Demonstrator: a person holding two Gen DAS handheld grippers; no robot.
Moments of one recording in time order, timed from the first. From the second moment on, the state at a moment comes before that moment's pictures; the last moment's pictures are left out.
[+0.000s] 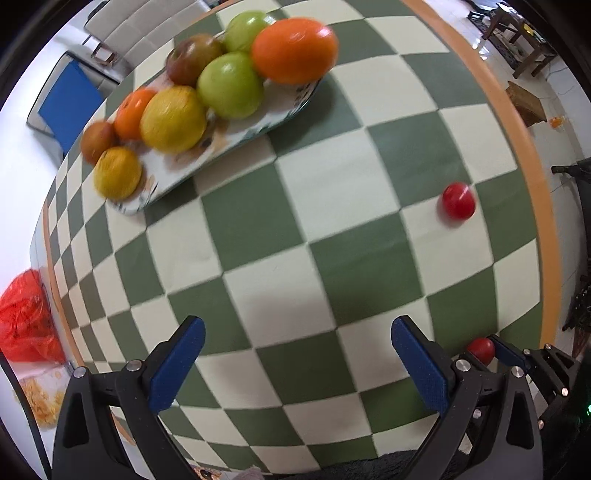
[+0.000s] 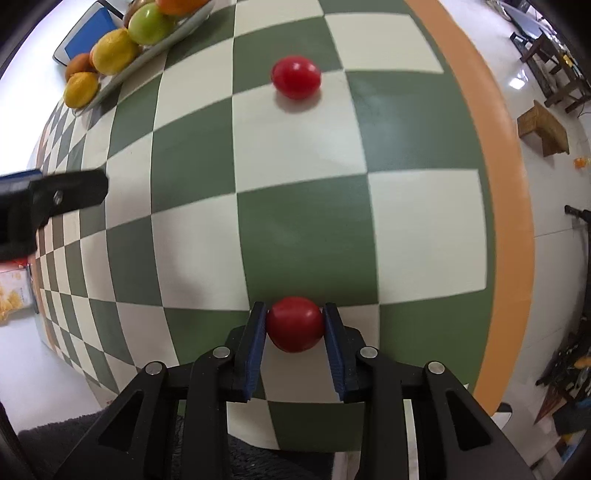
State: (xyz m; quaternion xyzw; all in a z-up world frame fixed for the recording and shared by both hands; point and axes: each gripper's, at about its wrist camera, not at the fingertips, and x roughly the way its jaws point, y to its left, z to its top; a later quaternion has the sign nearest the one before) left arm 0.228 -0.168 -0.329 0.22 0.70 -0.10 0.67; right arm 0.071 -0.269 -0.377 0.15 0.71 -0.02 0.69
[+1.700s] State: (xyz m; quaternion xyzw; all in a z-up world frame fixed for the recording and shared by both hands) left arm 0.302 -0.136 -0.282 0.03 0.69 -0.18 0.70; right arm 0.167 -0.328 -0.302 0.22 0.62 -0.01 0.75
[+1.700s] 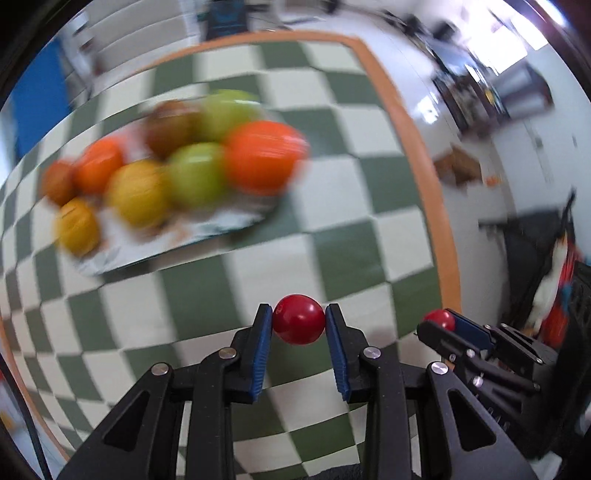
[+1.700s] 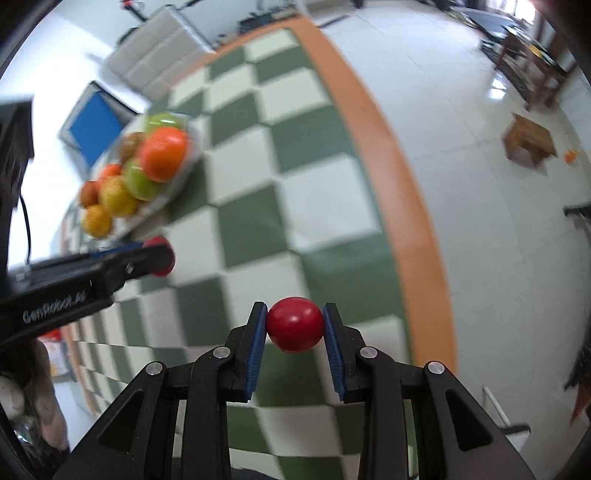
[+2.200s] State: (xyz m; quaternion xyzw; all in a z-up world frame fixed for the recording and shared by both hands) left arm 0.377 -0.013 -0.342 -0.25 0.73 -0.08 0.64; right arm 0.317 -0.207 -0.334 0.26 0.61 0.10 0.74
